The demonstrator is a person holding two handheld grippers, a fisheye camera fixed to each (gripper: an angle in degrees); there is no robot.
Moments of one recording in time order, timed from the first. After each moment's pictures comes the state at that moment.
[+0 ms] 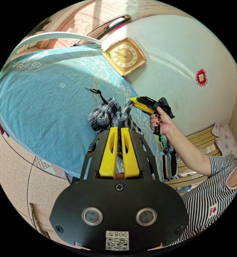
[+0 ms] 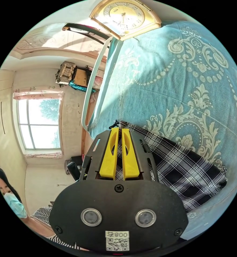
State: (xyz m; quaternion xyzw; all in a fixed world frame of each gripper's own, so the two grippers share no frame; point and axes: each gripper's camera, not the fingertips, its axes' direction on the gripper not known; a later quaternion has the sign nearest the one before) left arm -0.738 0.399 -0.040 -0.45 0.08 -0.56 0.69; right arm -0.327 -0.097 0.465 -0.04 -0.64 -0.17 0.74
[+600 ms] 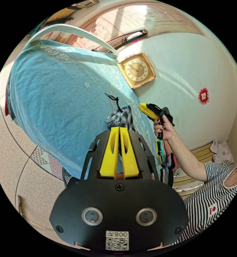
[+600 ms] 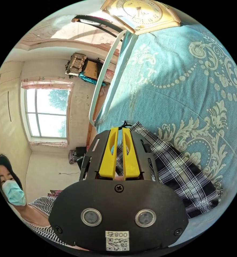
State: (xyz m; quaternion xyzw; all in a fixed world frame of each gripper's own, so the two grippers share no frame) left arm -0.828 0.434 -0.093 -0.40 0.02 -0.60 0.70; right arm -0.409 -0.132 0.477 -0.04 -0.67 -0.23 0.70
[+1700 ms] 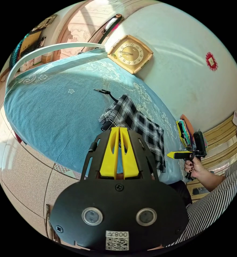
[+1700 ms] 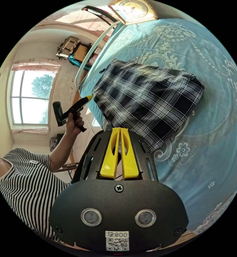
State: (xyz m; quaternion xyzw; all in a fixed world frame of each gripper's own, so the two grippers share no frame) left arm -0.768 0.409 0.008 -0.52 0.02 -0.46 0.72; right arm -0.293 0.021 0.583 -0.05 -0.57 -0.27 0.77
